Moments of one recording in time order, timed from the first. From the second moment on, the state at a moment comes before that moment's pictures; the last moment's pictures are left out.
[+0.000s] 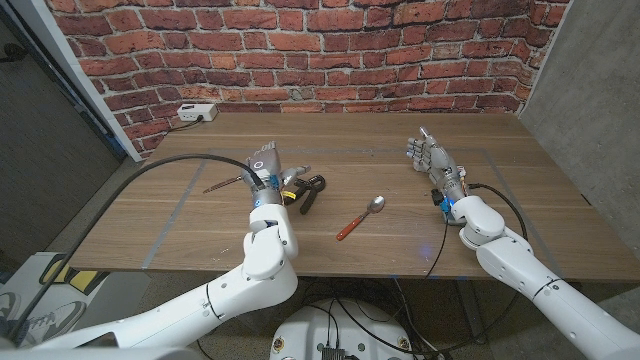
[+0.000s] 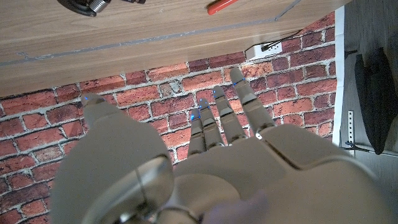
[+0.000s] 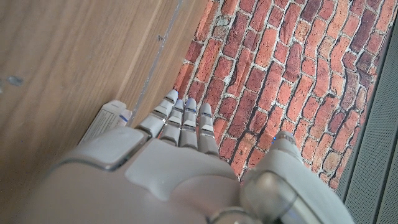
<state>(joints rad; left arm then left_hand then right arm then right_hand) 0.85 0.62 0.97 -2.18 0.88 1.34 0.31 0.71 0.01 -0.29 -0.07 0.30 0.24 0.05 0.24 0.19 0.37 -0.05 0.25 0.20 0.42 -0.01 0.23 0.18 0.46 0.14 0.34 0.18 -1.07 -0.63 -0.34 -1.63 0.53 0.25 -0.15 0.22 0.02 0.19 -0.11 0.19 0.28 0.11 0.22 0.19 0.27 0.12 0.28 0.18 0.18 0.09 0.20 0.18 0.25 -0.02 0.24 0.18</state>
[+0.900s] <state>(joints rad) 0.80 0.53 0.92 -2.06 1.52 1.23 -0.57 0.73 0.02 -0.30 -0.06 0.30 0.27 0.08 0.24 0.19 0.39 -0.02 0.23 0.20 0.51 -0.01 0.23 0.18 0.65 0.19 0.39 0.18 -1.08 -0.63 -0.34 -1.65 0.53 0.23 -0.17 0.22 0.02 0.19 -0.11 0.19 0.28 0.11 0.21 0.19 0.28 0.12 0.27 0.18 0.18 0.09 0.20 0.18 0.26 -0.02 0.23 0.18</state>
